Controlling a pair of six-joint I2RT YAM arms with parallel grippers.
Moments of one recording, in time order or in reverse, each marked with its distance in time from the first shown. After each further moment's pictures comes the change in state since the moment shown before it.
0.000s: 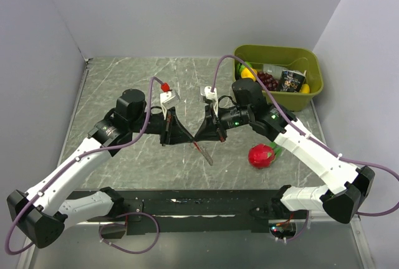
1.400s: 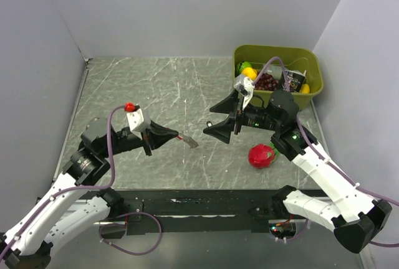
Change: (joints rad) left arm -0.009 -0.376 -0.212 0.201 -0.272 0.155; right arm -0.158 -0.277 -0.291 0.496 0.129 0.333
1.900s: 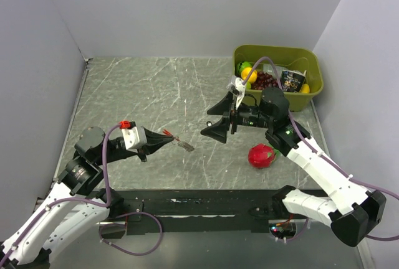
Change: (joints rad) left arm 0.000 -0.112 -0.067 -0.020 0.028 0.211; right arm -0.001 0.064 0.000 -0.031 -0.023 -0.043
